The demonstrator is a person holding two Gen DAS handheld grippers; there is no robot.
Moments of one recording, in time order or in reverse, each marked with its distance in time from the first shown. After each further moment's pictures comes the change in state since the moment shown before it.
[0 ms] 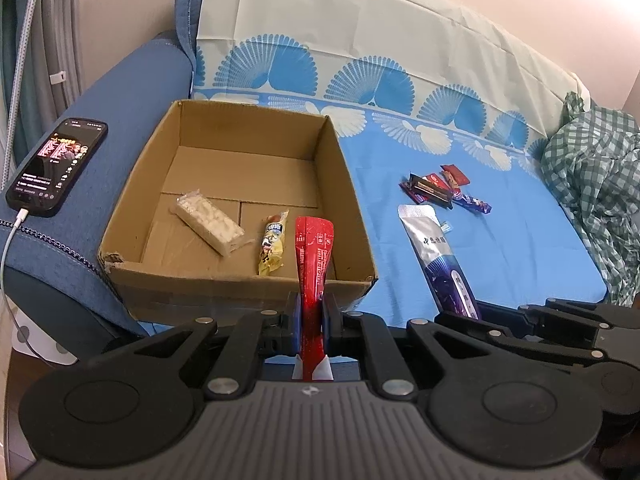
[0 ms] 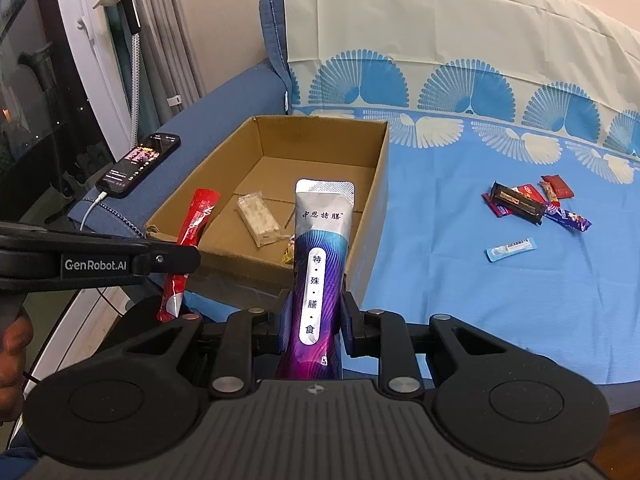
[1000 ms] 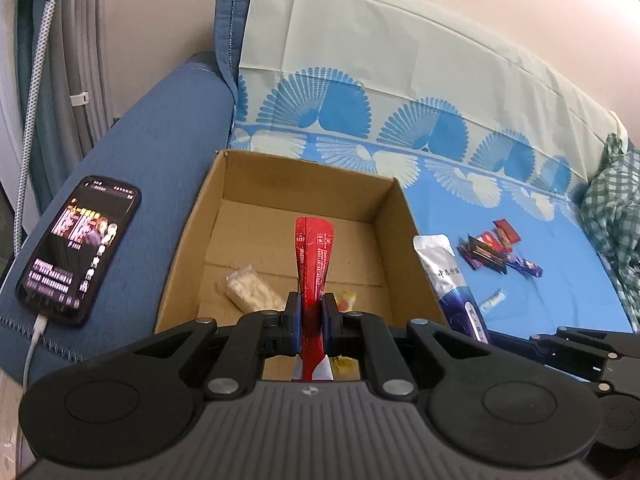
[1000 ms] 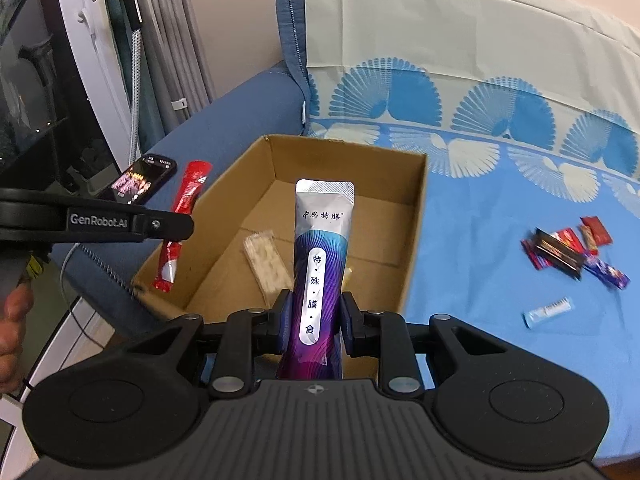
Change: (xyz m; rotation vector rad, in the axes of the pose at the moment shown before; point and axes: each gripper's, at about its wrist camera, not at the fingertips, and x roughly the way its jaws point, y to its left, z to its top) left arm 0.057 0.070 0.097 -0.048 -0.053 0.071; right arm 0.088 0.021 0.084 -0.044 0.008 0.039
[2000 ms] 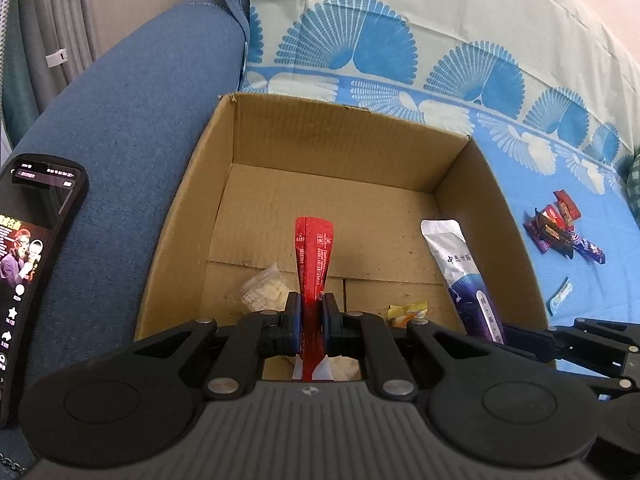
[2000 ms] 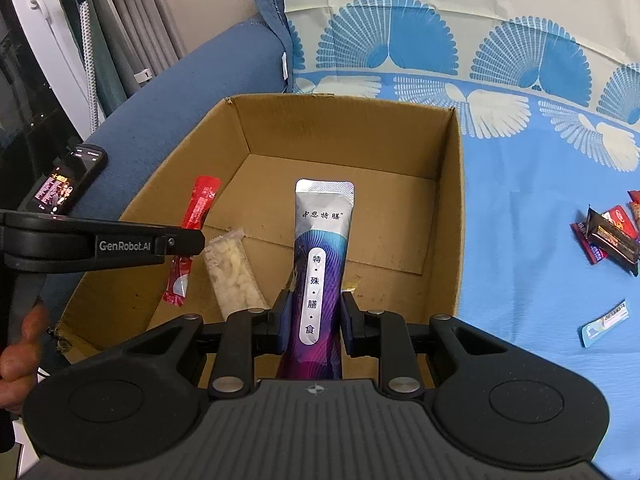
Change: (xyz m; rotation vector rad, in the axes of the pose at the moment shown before) left arm 0.134 0.031 0.021 0.010 0.157 0.063; right arm 0.125 -0.019 0.025 0.068 0.133 0.009
